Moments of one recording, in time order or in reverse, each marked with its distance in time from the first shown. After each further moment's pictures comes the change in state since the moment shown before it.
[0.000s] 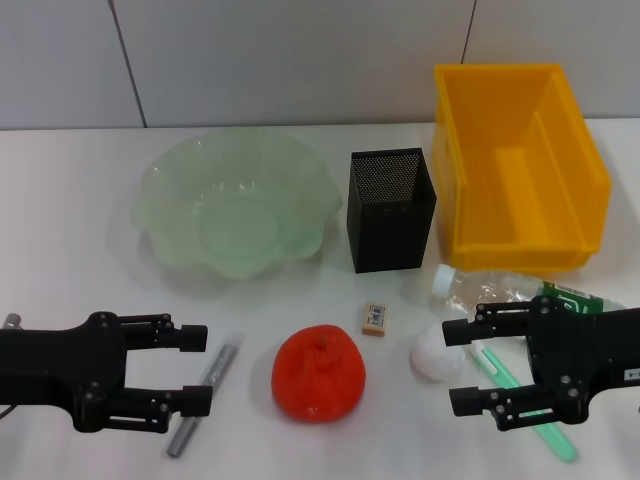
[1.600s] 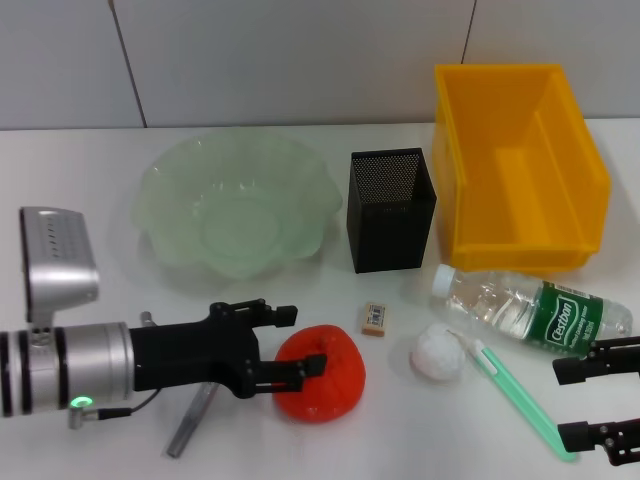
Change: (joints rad) left arm -0.103 -0.131 0.073 -0.275 -0.050 -0.523 0.274; right arm -0.146 -0.018 0.016 -0.368 -0.072 -0.130 0.253
